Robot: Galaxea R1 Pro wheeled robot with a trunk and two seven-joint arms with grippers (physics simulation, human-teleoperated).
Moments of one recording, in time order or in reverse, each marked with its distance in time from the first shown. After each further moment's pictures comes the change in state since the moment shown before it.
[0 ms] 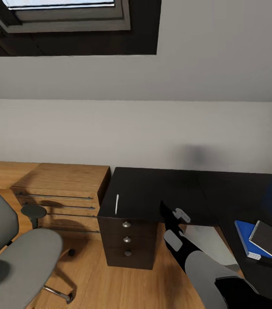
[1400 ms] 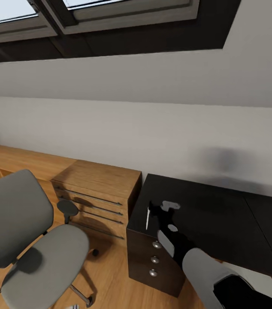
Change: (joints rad) left arm 0.000 0.006 0.037 -0.007 0.004 -0.081 0.003; right arm -0.001 0.000 0.261 -0.086 0.355 0.134 -0.208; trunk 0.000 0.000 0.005
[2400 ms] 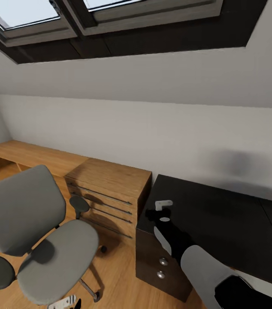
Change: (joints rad) left arm 0.000 -0.002 0.027 -0.045 0.000 -0.105 -0.002; right arm 0.000 0.000 0.102 -0.124 0.155 0.450 -0.117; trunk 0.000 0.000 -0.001
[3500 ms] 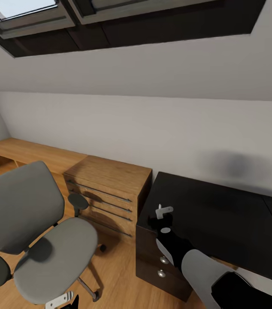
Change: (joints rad) left arm 0.000 -0.007 0.037 -0.027 -0.001 0.000 0.000; right arm -0.009 0.000 0.073 0.186 0.069 -0.156 0.000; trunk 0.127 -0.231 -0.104
